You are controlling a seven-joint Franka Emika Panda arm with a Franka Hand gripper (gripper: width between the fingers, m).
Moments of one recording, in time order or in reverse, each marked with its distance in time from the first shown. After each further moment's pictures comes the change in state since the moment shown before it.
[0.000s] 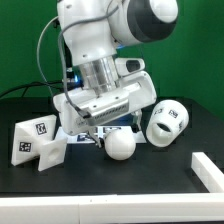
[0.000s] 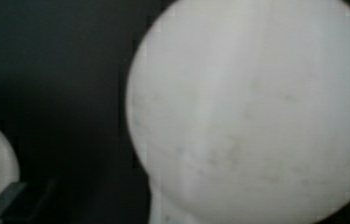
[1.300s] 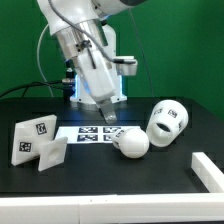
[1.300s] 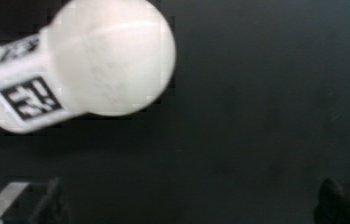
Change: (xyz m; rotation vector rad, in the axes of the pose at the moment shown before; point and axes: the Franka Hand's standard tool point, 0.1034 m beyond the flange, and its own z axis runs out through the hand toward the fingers) arm -0.060 -0.029 -0.049 -0.020 -0.036 -1.390
